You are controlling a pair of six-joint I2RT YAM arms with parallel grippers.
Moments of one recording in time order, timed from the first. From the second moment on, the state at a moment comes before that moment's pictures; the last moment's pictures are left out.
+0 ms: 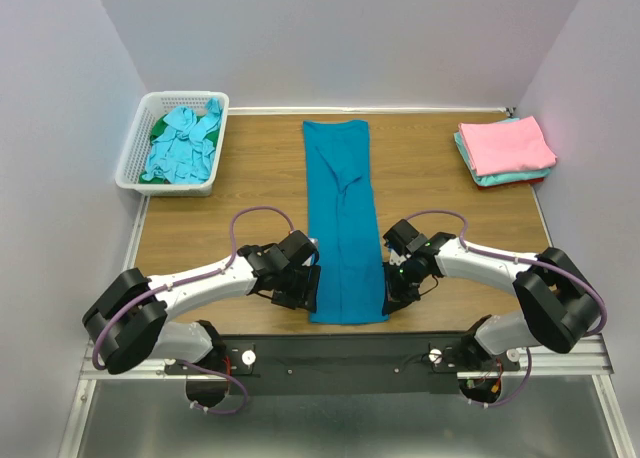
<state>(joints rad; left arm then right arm) -0.89 1.27 0.65 -0.55 0.17 -0.69 0.69 1.42 0.65 -0.60 -0.35 0.67</state>
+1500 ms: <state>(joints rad) -0.99 1.43 0.74 -0.59 0.22 -0.72 0.69 1.36 0.63 -0.63 -0.37 0.65</state>
